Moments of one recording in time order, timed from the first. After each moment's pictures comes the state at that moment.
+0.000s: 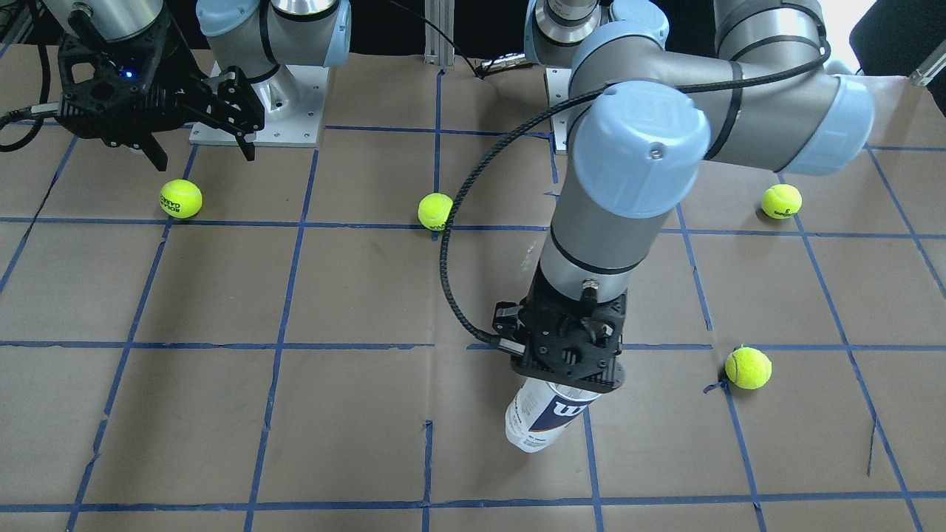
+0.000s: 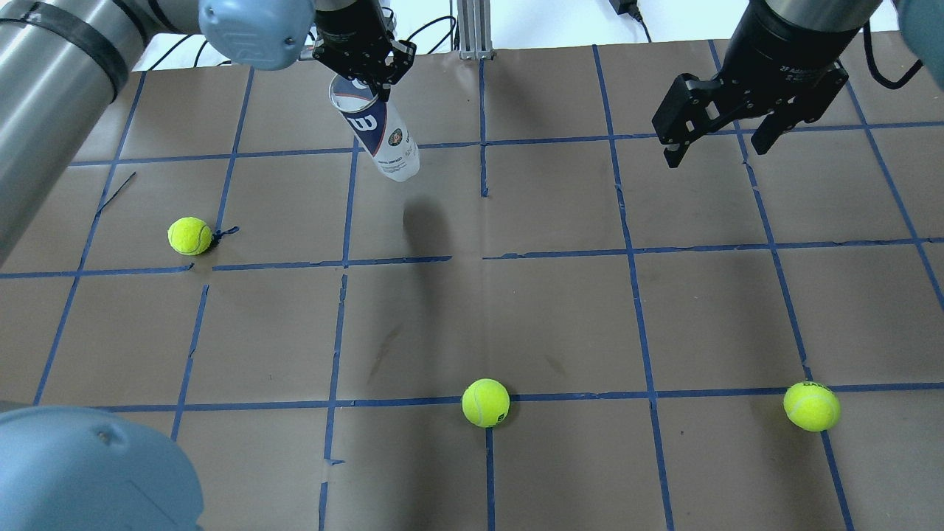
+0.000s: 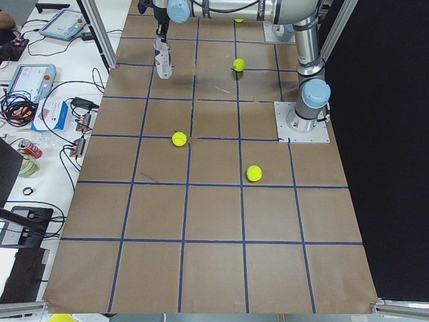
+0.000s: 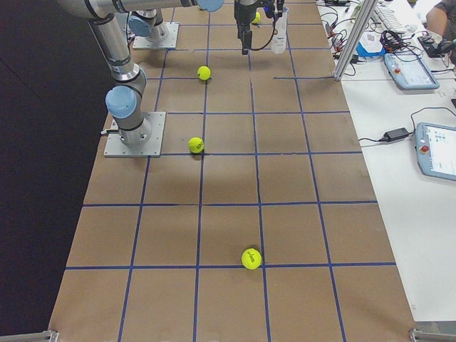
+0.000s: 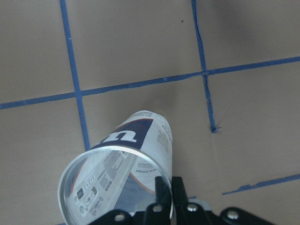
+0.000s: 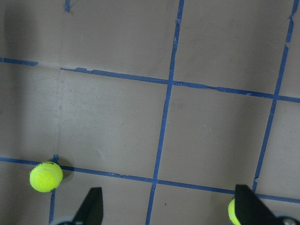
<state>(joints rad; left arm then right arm) -1.76 -2.03 -1.20 -1.36 1.59 0.08 1.55 -1.59 1.49 -1.47 -1.53 -0.17</state>
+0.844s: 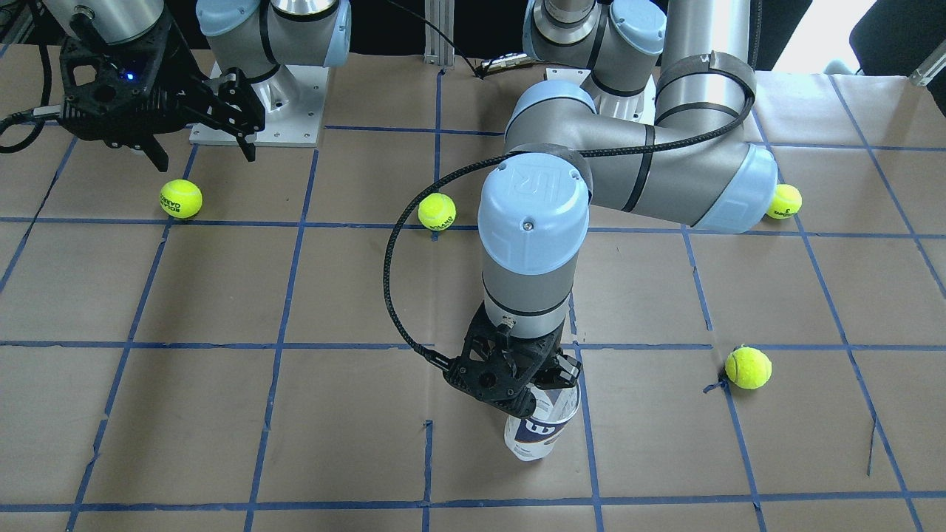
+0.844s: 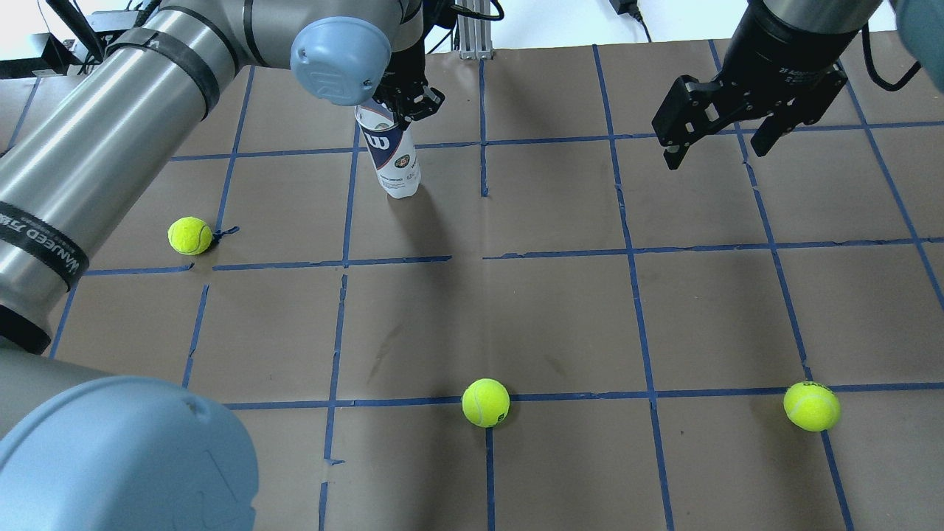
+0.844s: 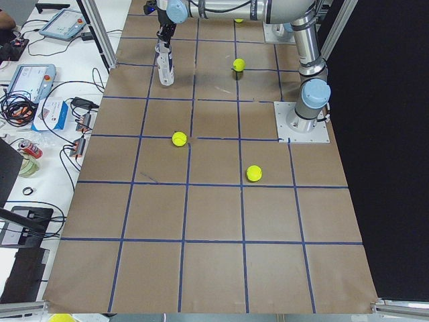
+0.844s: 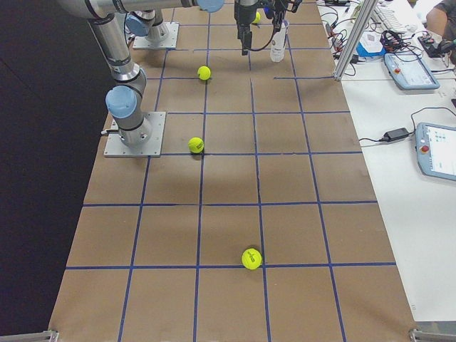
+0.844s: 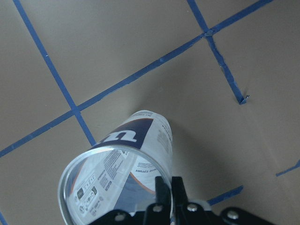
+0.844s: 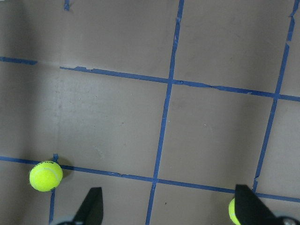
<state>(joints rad) -1.81 -2.11 -1.22 -1.32 1.69 0.25 1.55 -1.59 1.50 -1.47 -1.53 -0.17</state>
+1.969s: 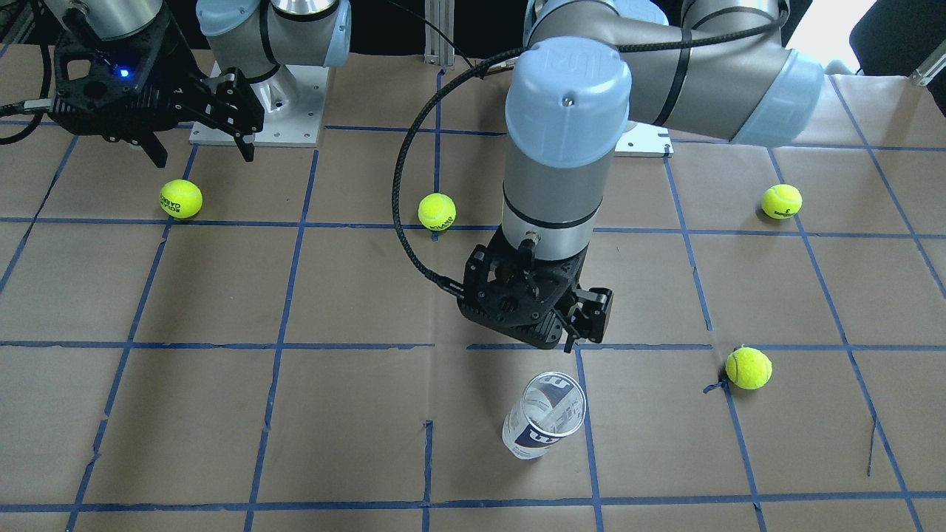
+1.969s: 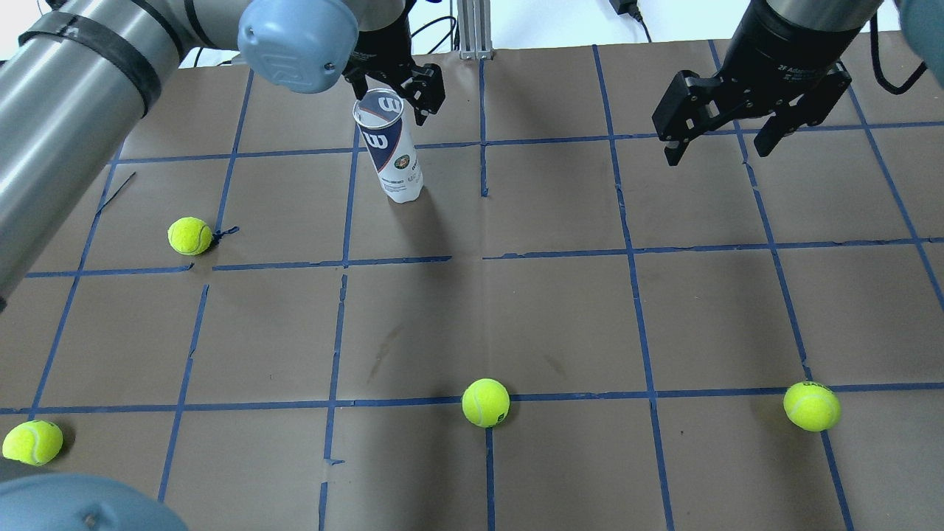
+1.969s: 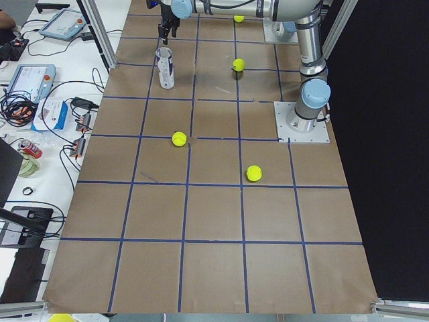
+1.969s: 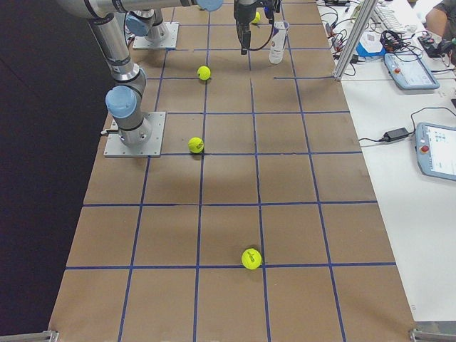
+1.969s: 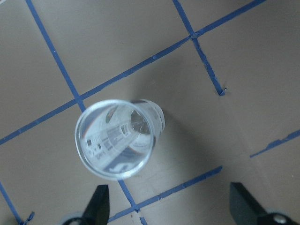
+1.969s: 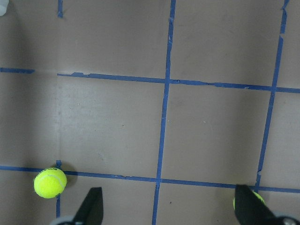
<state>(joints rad) -1.80 -1.95 -1.25 -1.41 1.66 0.22 1.55 -1.59 1.49 -1.46 -1.54 -0.10</state>
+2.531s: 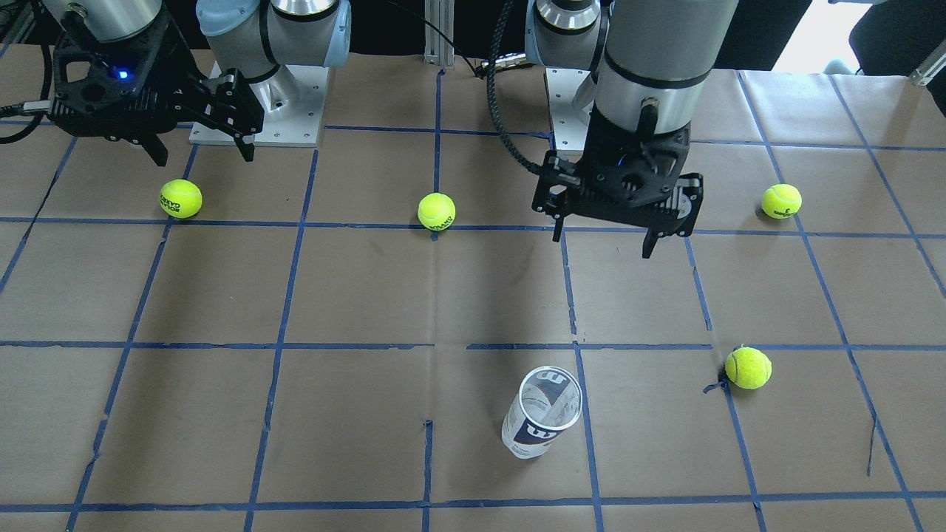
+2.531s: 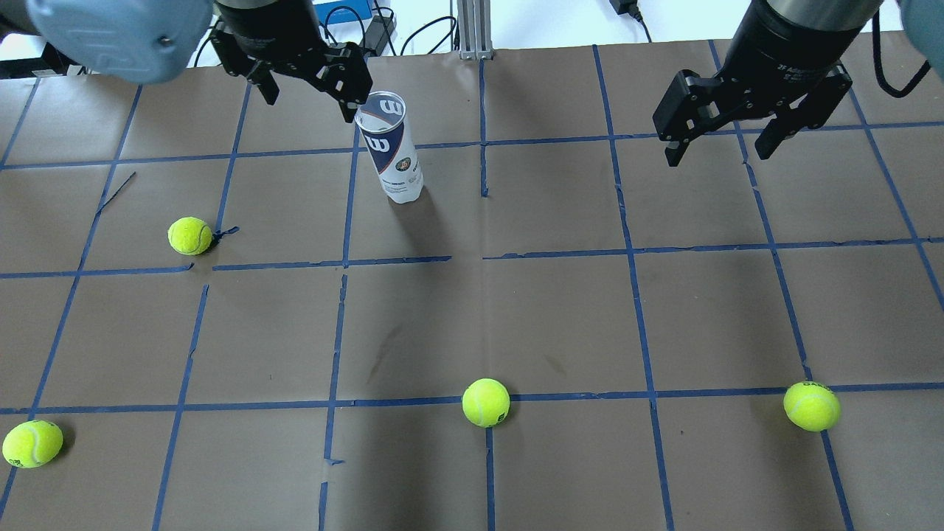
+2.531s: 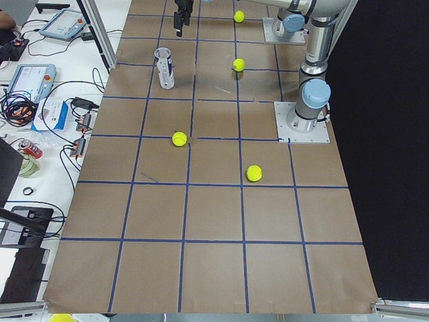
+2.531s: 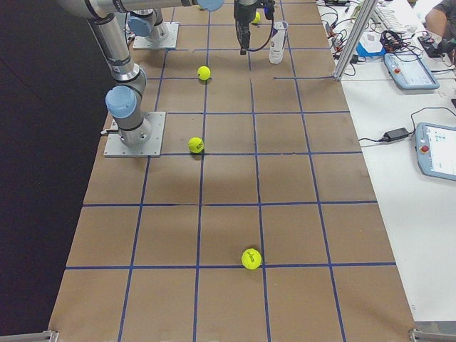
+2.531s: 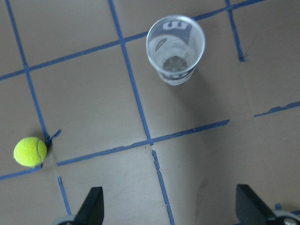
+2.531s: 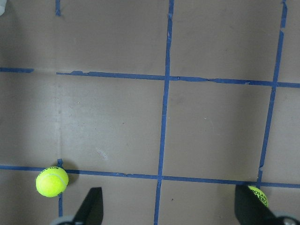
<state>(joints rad) -1.69 -1.72 -1.37 -1.53 1.65 0.10 1.55 -1.59 1.49 -1.45 -1.53 -0.09</state>
